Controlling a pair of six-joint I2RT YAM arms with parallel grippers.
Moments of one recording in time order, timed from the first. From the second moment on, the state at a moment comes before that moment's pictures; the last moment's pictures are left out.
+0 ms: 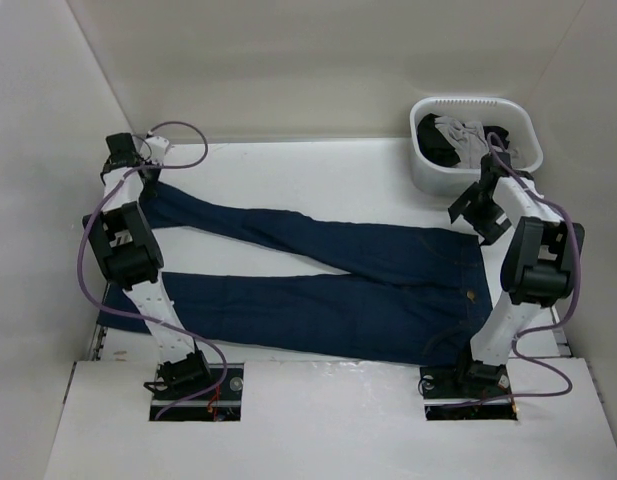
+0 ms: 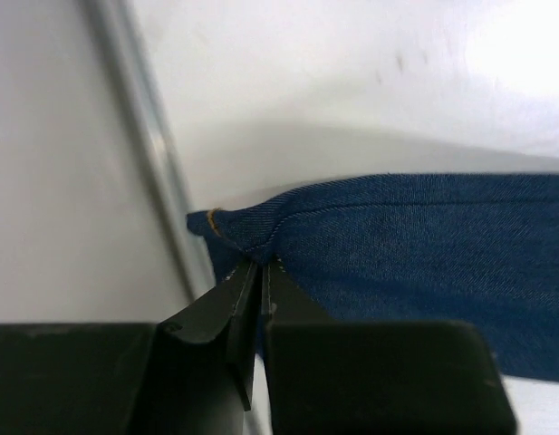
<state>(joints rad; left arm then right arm) 0.35 2.14 1.71 -0.46 0.14 0.62 -0.18 1.83 1.41 -0.83 0.18 0.68</state>
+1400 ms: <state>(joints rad) 0.32 1.85 1.47 -0.46 0.15 0.64 -0.08 1.90 1.29 -0.74 0.17 0.64</state>
